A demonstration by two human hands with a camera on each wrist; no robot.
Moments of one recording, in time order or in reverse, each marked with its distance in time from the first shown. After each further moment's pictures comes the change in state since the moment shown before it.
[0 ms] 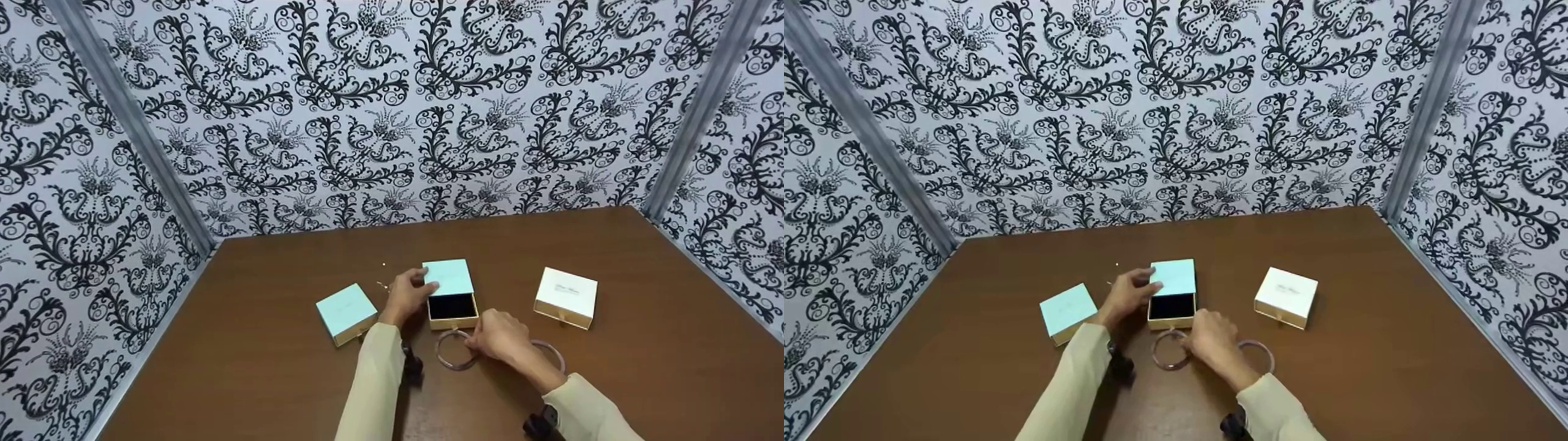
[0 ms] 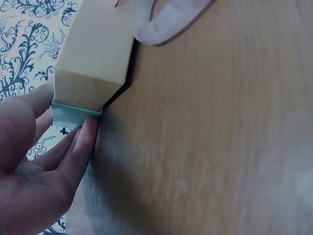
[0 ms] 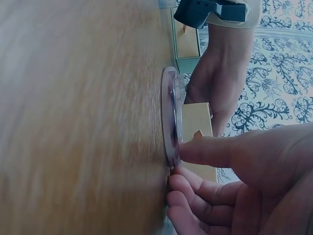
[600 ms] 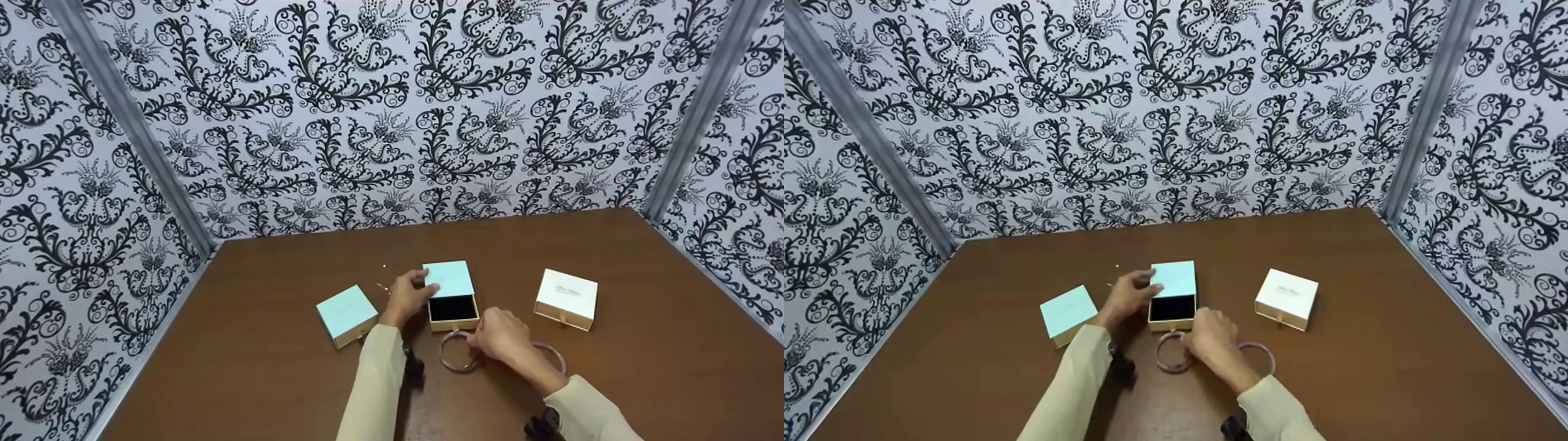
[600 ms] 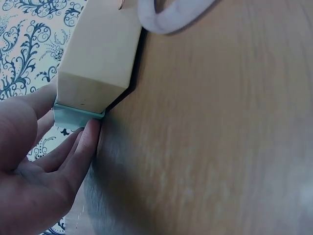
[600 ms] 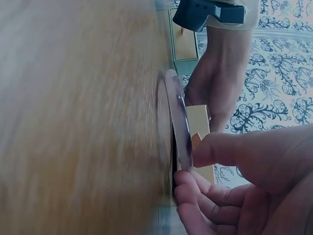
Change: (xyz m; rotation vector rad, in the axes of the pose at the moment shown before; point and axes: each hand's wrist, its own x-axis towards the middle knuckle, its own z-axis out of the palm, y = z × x) left_hand -0.001 0.001 -0.001 -0.029 -0.023 -0.013; right_hand -0.001 -0.003 -0.003 0.048 0.032 0.004
